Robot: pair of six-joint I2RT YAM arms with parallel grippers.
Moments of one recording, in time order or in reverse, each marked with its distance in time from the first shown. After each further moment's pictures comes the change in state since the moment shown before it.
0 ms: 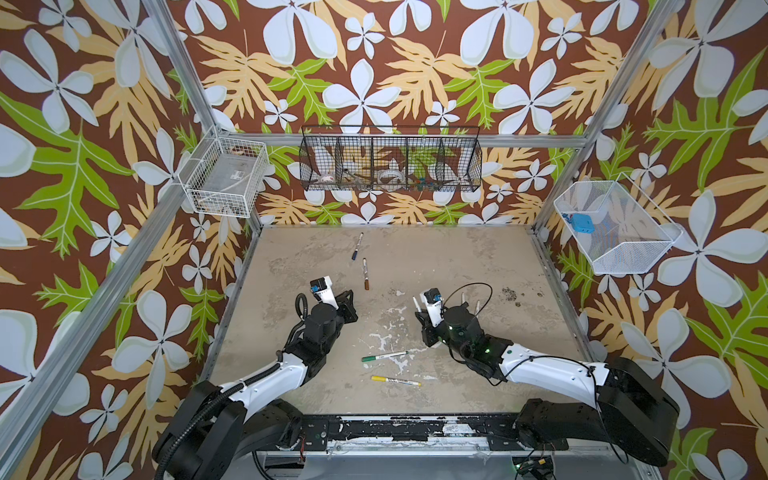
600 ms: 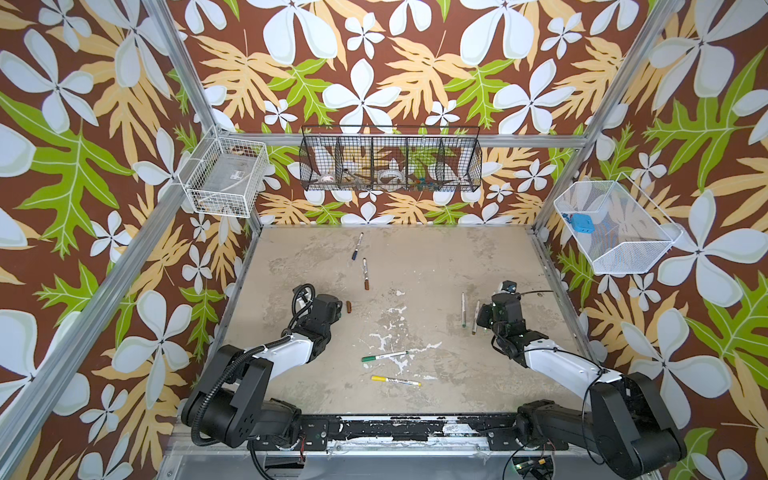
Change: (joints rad) left arm 0.145 0.212 0.081 -0.299 -0.227 -0.130; right arm -0.581 -0.040 -0.113 -0.155 0.033 0.283
